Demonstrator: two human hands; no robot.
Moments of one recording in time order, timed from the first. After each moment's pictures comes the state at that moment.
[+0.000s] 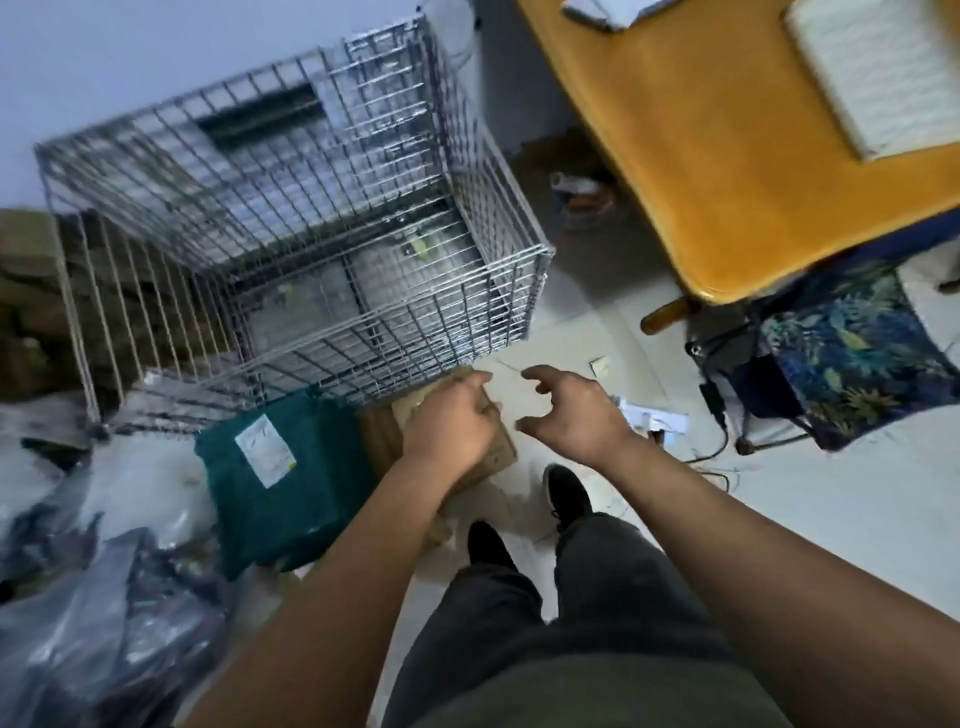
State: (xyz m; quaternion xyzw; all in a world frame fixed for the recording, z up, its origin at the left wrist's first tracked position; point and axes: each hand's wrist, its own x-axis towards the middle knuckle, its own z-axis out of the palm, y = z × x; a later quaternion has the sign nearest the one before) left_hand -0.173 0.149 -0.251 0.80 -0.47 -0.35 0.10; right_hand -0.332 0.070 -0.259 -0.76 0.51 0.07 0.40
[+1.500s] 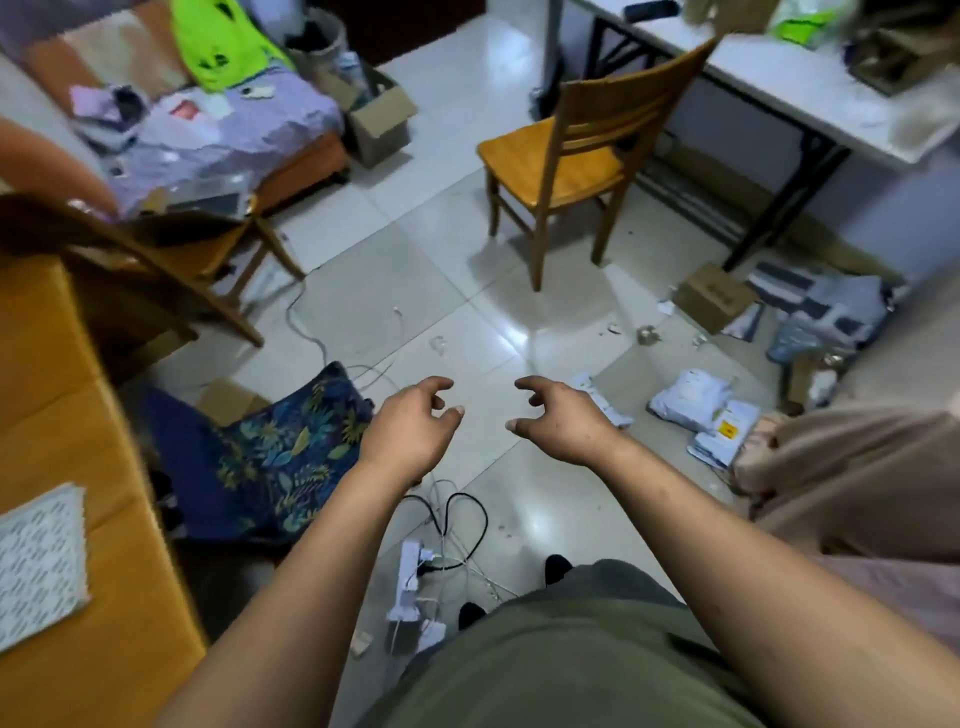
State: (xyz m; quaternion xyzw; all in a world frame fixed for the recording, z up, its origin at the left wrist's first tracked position) left_hand -0.769 0.003 -0.107 0.14 -0.93 -0.32 -0.13; right_hand -0.814 0.214 -0.121 -0.03 0.89 -0.34 0.29
